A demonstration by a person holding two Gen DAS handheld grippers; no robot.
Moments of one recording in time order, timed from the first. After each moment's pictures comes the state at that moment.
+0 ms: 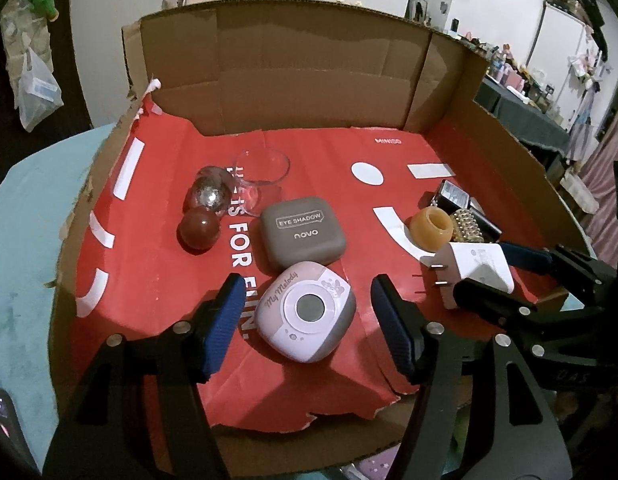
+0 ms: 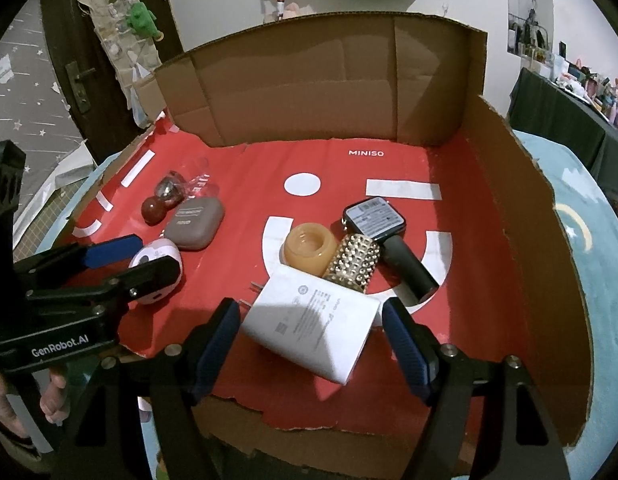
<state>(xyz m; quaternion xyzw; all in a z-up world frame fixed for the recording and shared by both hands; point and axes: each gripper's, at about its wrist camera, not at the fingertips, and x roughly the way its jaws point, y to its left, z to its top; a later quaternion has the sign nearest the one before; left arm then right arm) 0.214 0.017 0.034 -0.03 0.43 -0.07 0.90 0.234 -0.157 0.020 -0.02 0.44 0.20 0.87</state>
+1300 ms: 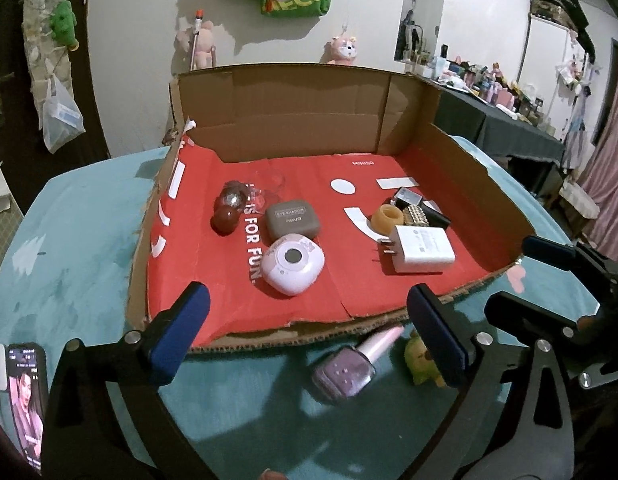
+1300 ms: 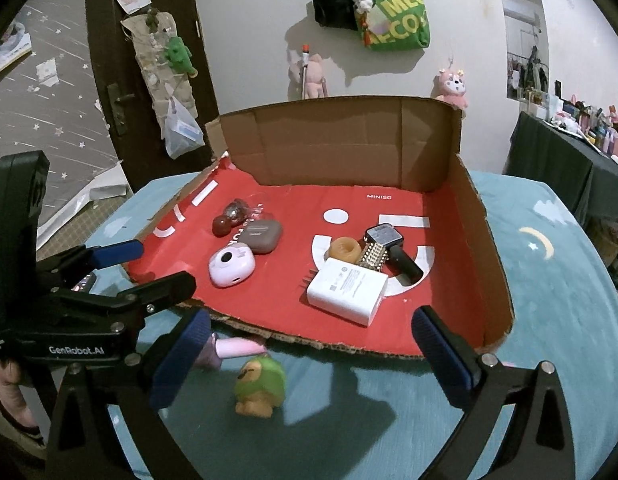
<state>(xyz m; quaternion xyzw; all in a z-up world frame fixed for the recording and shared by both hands) 0.128 0.012 0.076 -0.02 0.37 -0.06 0.93 0.146 -0.169 0.071 -0.01 0.36 0.23 0.91</state>
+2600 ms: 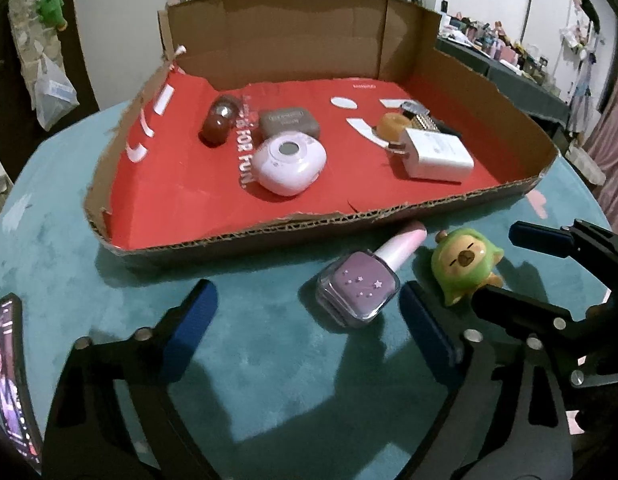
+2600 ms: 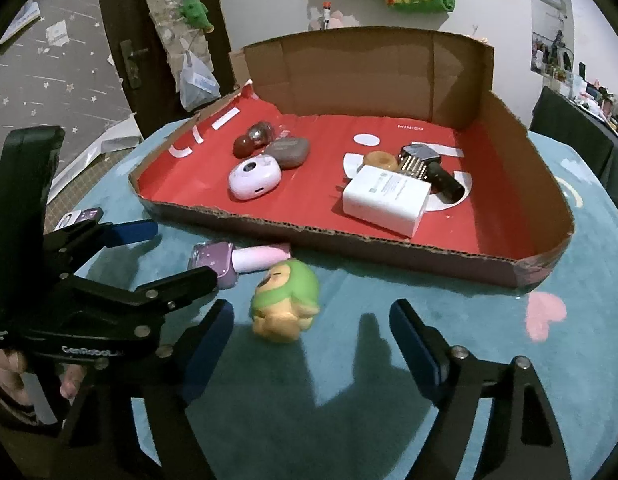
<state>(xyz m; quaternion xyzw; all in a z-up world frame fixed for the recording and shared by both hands) 0.114 0.006 0.016 0.00 0.44 -0.07 0.90 0.121 -0.155 0.021 -0.04 0.42 0.26 0.87</state>
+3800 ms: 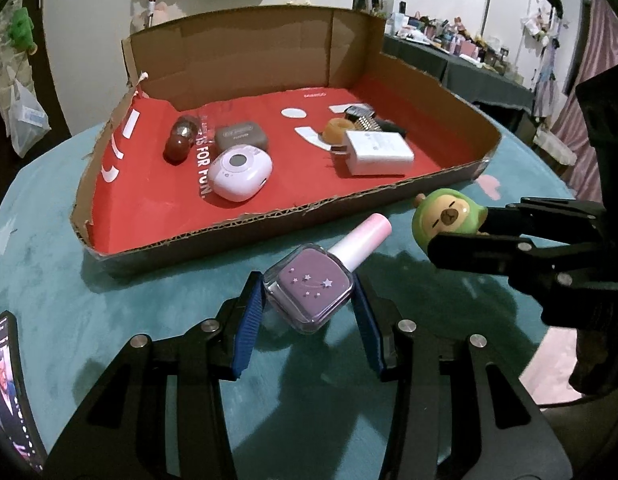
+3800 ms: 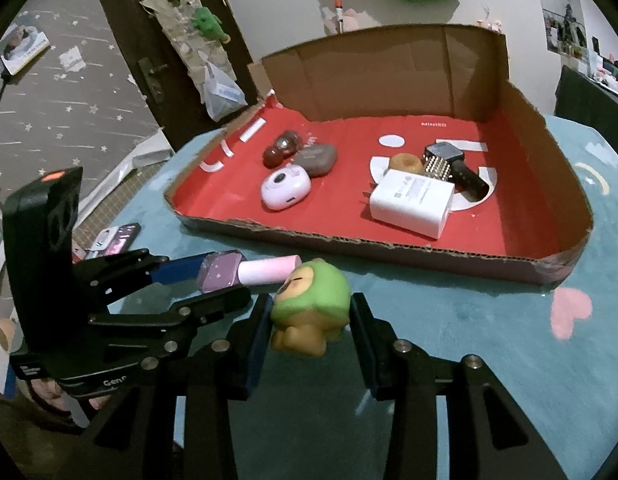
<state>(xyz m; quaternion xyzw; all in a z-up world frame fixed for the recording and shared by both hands) 0.088 -0.008 0.036 0.02 0.41 -0.13 0.90 0.122 -0.164 0.035 0.02 0.43 0.31 0.85</state>
